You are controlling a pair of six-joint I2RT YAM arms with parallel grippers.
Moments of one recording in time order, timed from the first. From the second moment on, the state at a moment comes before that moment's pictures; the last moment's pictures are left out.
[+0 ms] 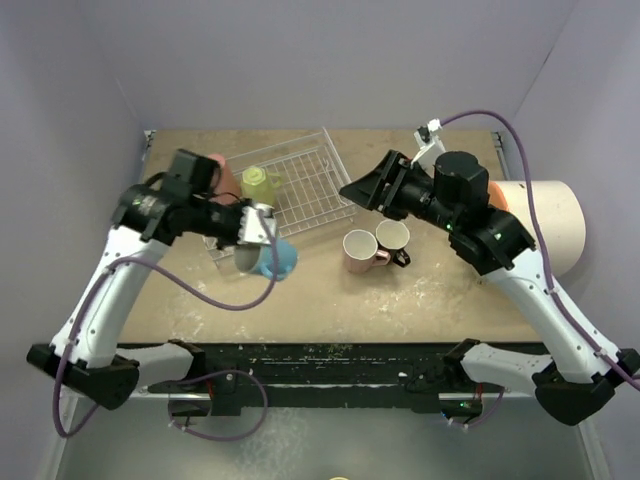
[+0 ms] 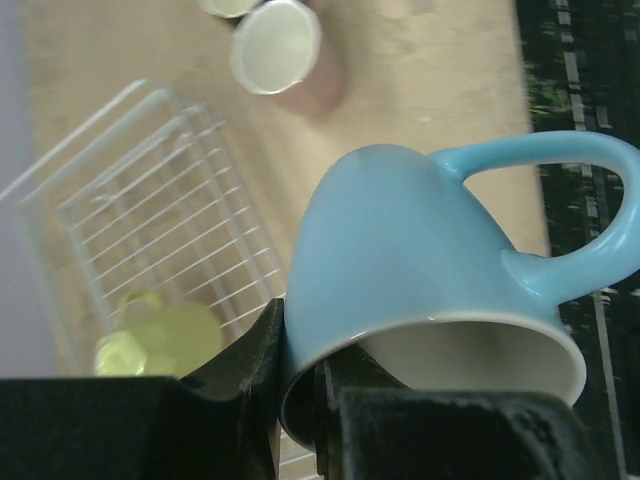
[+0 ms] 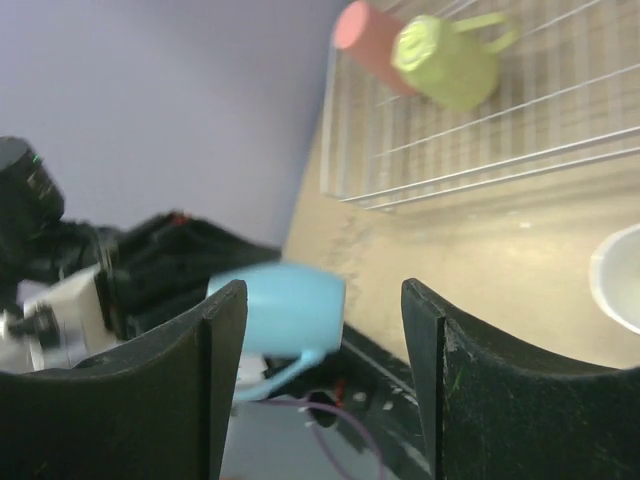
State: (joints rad) left arm -0.29 1.19 1.54 -1.25 0.76 1.23; right arm 0.62 1.11 1.35 -0.49 -0.19 0.89
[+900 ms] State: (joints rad) left arm -0.79 1.95 1.73 -1.18 0.18 0.98; right arm 0.42 1.19 1.61 -0.99 0.24 0.63
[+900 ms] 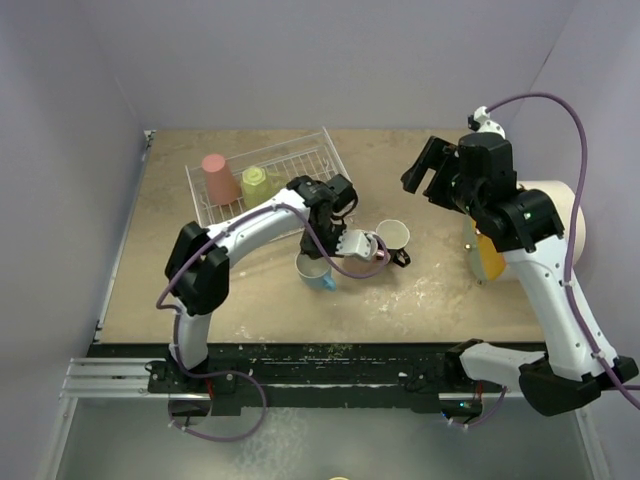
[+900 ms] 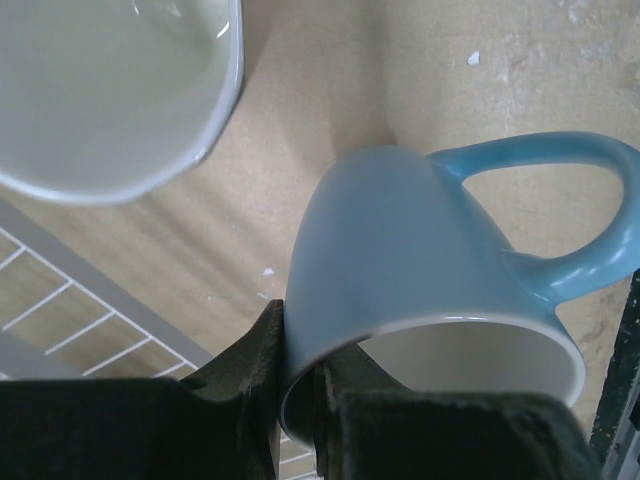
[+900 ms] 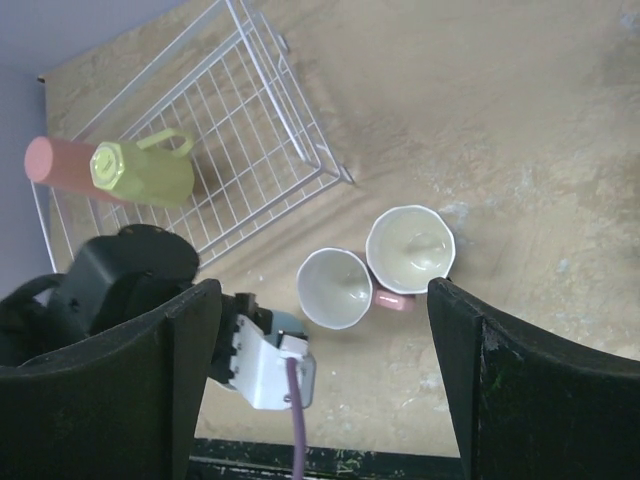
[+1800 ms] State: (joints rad) left arm -0.81 1.80 1.79 -1.17 0.07 0.92; right arm 0.40 1.24 1.61 -0.88 0.16 0.56
